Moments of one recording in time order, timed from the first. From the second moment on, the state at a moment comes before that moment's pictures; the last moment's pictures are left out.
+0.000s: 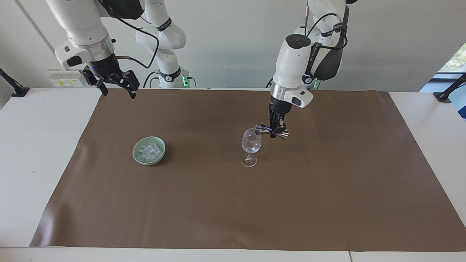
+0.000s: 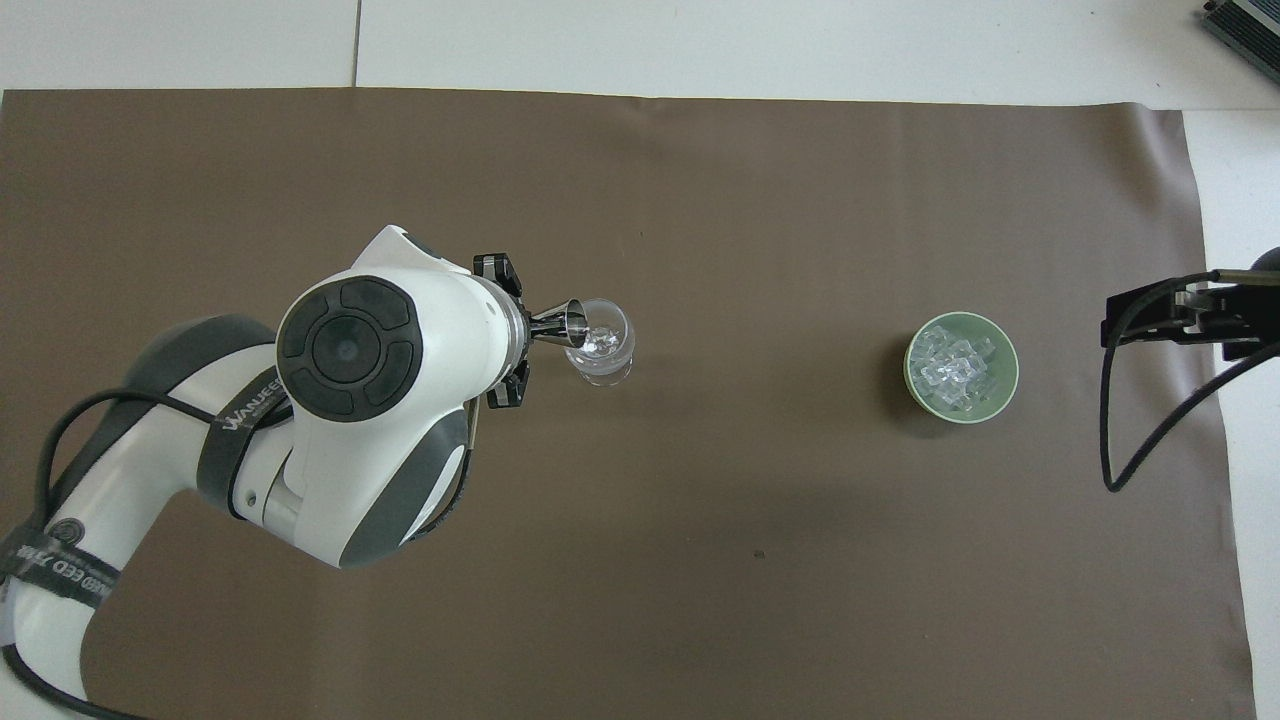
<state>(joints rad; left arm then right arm) -0.54 0.09 -0.02 -1.87 0.05 2.21 -2.16 -0.05 -0.03 0.05 -1.58 -0.04 1.54 0.14</state>
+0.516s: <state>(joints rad) -0.56 0.12 -0.02 -1.80 0.10 2.14 -2.17 -0.05 -0.03 0.05 -1.58 -0.04 1.54 0.14</state>
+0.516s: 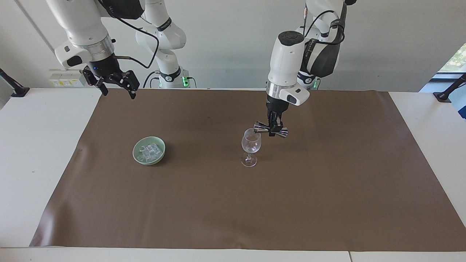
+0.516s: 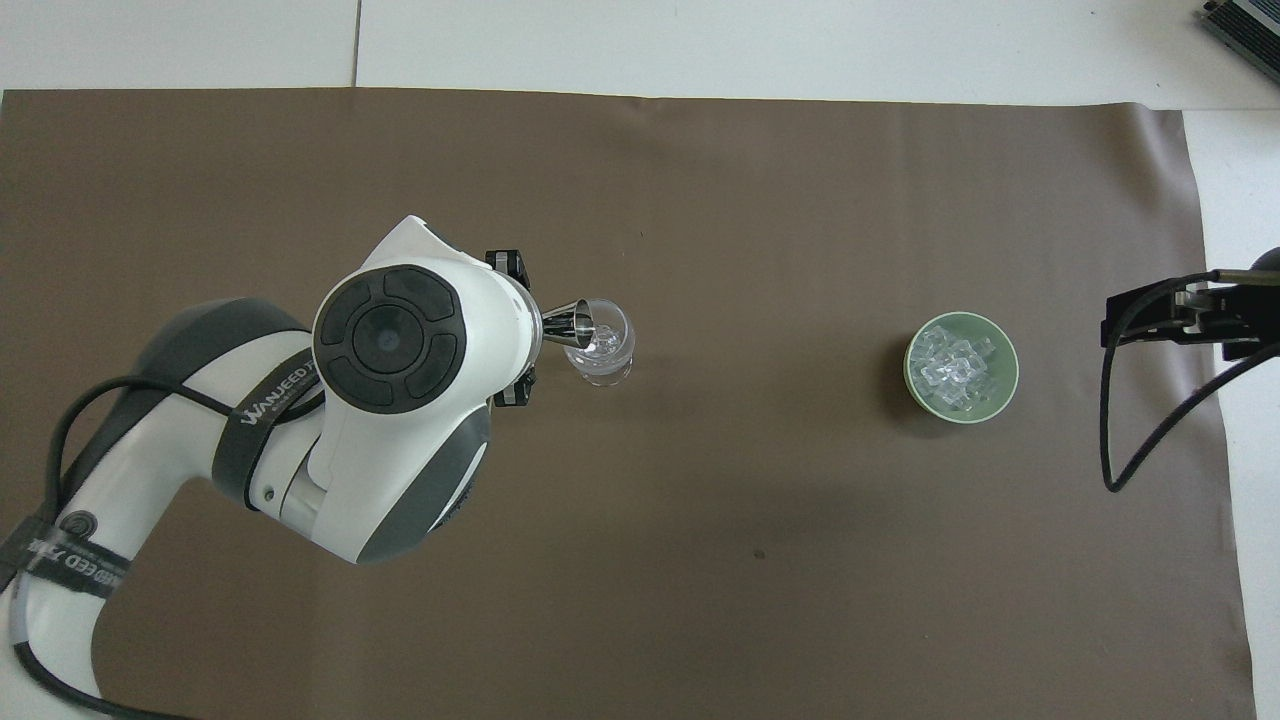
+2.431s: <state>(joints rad) -0.61 0.15 -0.02 -1.72 0.27 2.03 -2.20 -0.05 -0.03 0.05 -1.58 -0.04 1.54 0.14</state>
